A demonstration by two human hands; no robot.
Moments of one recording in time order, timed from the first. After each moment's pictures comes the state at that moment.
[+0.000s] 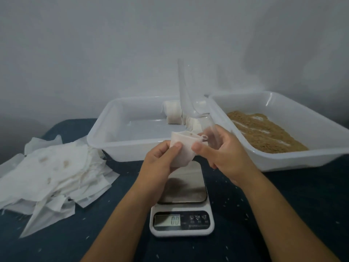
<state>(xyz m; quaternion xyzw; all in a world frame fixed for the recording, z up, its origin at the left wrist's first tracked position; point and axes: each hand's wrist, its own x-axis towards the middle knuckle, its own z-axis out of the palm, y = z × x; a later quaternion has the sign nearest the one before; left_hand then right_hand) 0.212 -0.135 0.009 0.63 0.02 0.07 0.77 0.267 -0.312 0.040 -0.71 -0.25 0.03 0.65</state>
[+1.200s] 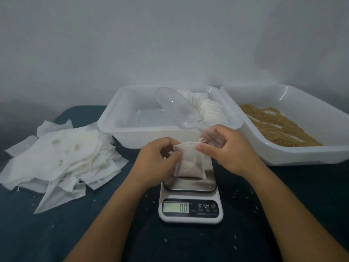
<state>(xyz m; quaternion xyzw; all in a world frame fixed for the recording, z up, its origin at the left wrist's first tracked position) 0.201 -0.095 -0.004 0.86 0.01 0.15 0.48 0.281 -0.312 0.013 -0.82 -0.28 -0.01 0.50</state>
